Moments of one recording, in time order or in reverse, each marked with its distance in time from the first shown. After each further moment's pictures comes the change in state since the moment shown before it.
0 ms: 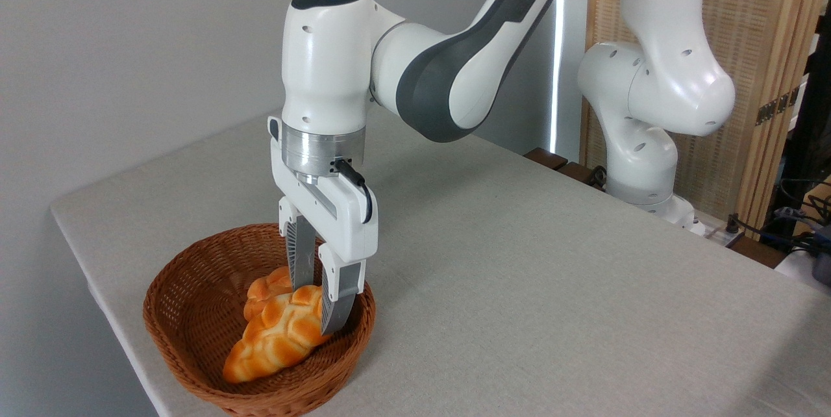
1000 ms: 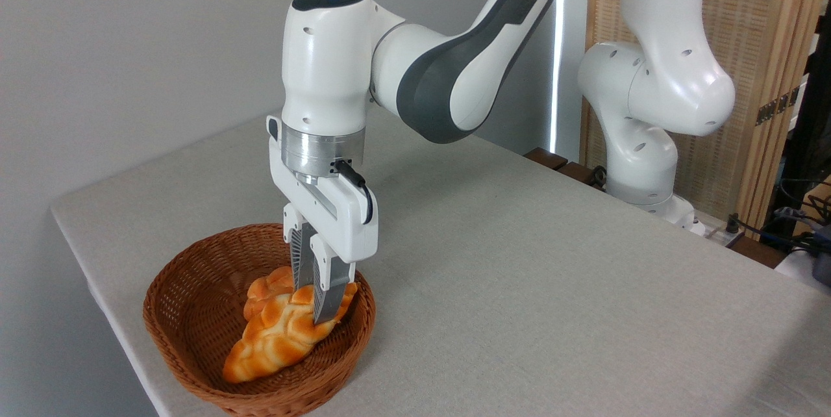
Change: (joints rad) arm 0.000 0.000 -0.002 0.000 -0.028 0.000 0.000
